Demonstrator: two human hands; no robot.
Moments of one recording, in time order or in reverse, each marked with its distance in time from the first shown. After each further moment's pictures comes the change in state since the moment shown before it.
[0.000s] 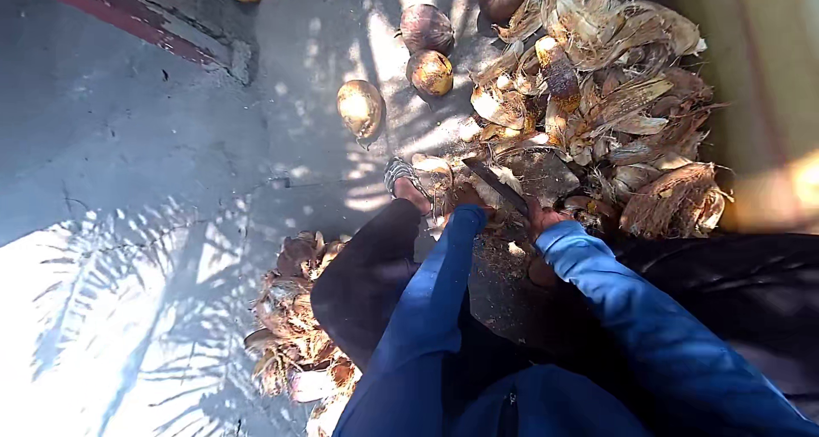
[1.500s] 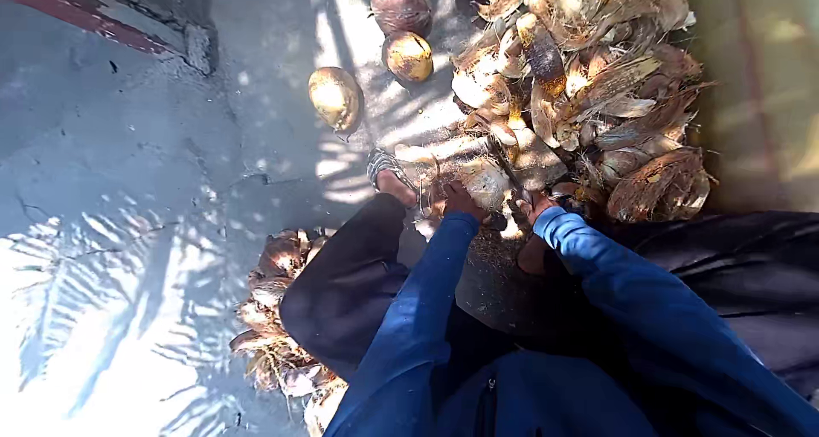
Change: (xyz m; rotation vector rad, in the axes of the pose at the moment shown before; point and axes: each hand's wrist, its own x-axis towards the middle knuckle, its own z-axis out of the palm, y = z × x) left_hand -0.026 0.002 0.013 0.044 0.075 0.050; right_hand 0.076 0.043 0.046 0.510 0.148 0.003
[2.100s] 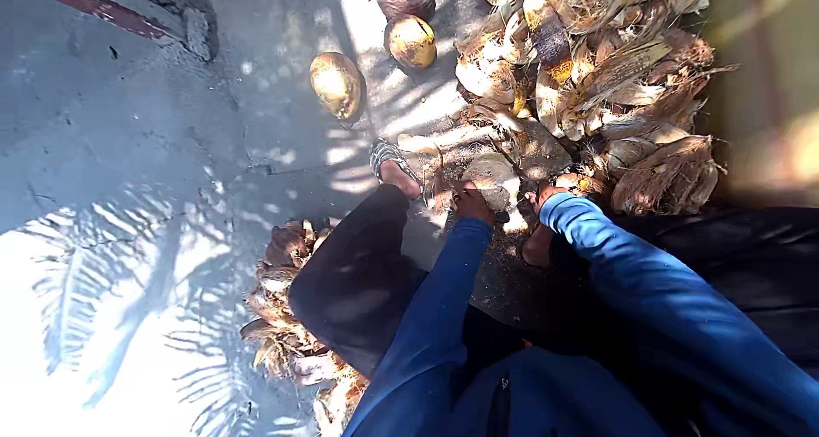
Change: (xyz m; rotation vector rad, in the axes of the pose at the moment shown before) left_hand -0.026 -0.005 0.037 0.060 0.014 0.014; right_hand -0.032 -0.017 -0.021 -0.377 -0.078 0.153
